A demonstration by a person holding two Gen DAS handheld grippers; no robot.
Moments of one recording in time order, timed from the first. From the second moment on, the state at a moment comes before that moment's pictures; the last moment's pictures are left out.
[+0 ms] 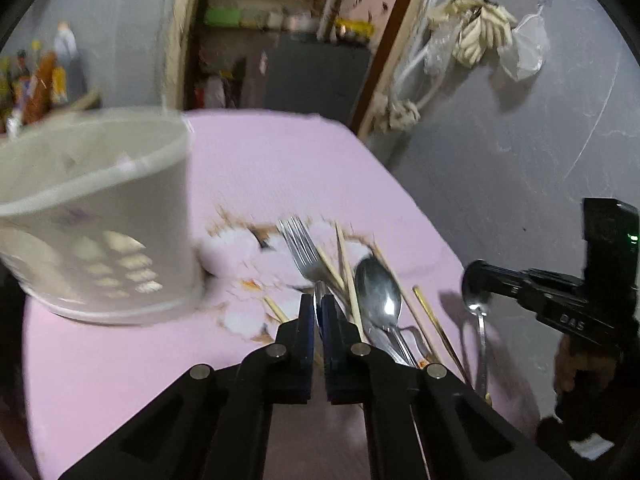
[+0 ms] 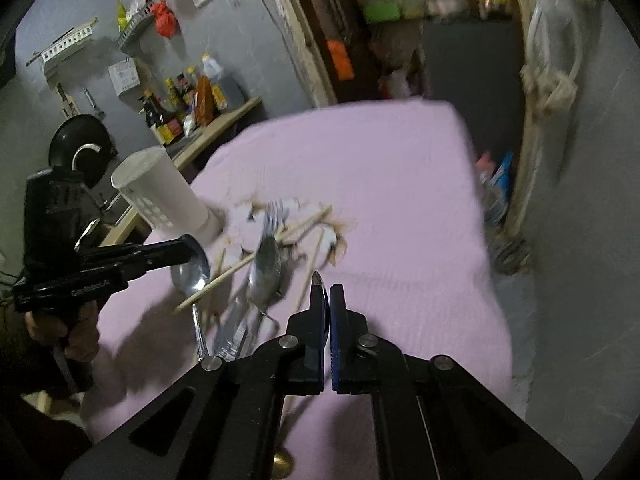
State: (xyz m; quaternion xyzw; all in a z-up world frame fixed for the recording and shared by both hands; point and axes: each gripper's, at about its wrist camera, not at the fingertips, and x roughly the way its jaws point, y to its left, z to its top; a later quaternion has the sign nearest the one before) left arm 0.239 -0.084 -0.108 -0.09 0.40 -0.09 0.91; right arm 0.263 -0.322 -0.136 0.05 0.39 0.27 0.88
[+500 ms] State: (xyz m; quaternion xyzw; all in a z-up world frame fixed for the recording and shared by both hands) left arm 0.176 -0.016 0.023 -0.02 0.22 -0.01 0.97; right arm 0.206 -0.231 0.019 -0.02 0.17 0.15 0.97
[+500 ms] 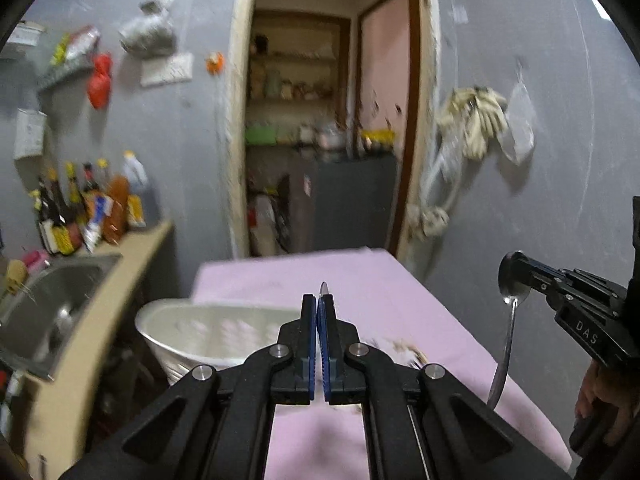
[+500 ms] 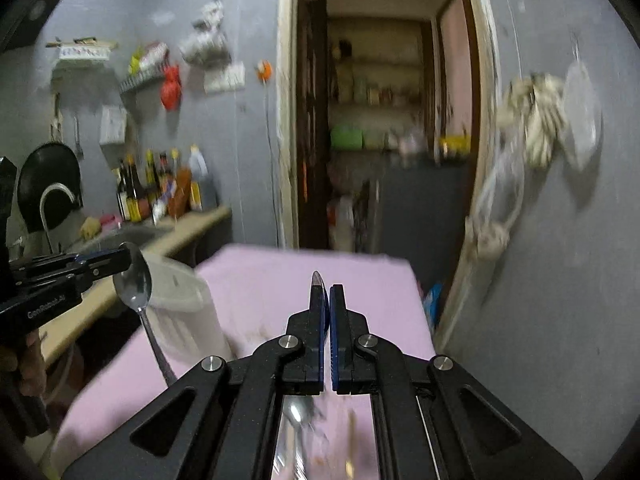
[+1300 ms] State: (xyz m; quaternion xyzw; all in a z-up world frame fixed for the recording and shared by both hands) left arm 0.233 0.093 0.012 0.12 0.13 0.11 0.98; right arm 0.270 -0.034 -0.007 -0.12 0.08 0.16 0.98
